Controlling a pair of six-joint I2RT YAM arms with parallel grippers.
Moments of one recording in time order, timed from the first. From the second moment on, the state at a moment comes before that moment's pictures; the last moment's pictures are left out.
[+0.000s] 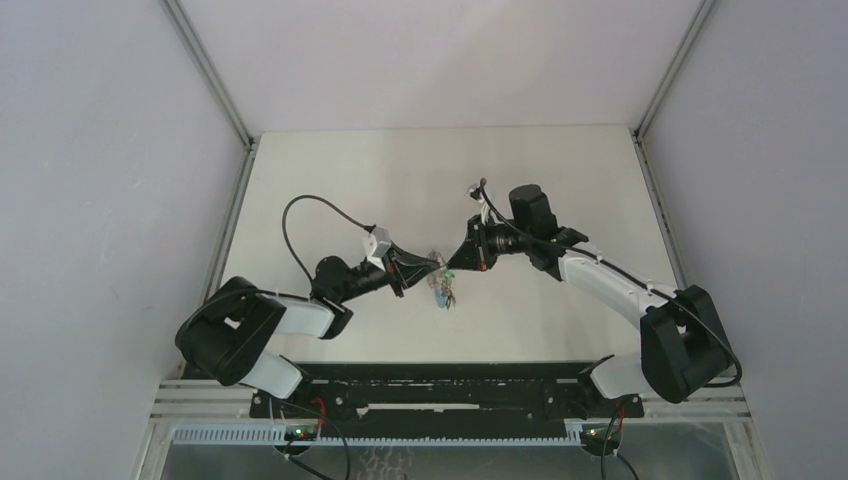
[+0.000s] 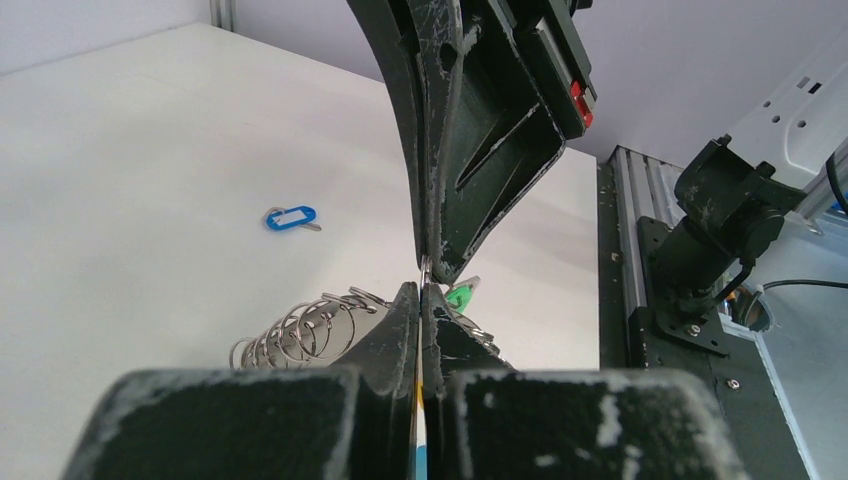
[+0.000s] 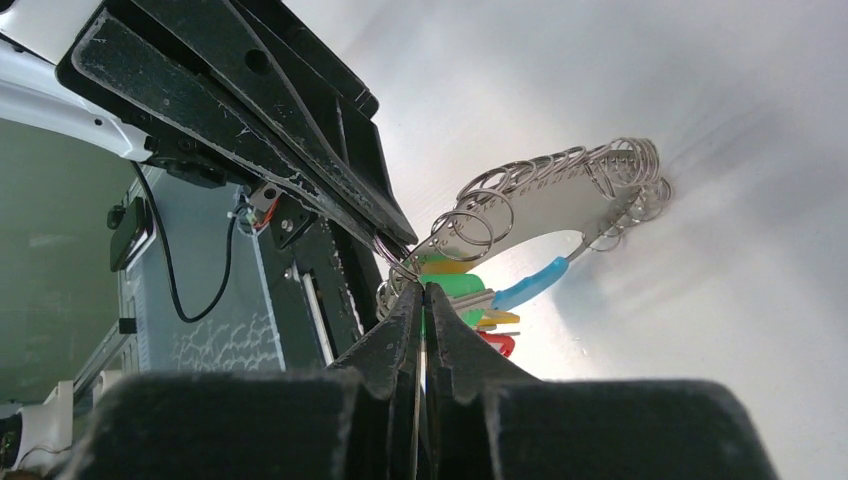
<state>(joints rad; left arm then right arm) -0.59 1.48 0.32 1.37 0.64 -0.36 0.50 1.38 0.88 -0.07 -0.83 0.29</state>
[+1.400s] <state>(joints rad) -0.59 1.47 0.32 1.38 0.63 -0.36 0.49 1.41 0.89 -0.04 -1.02 -0.22</state>
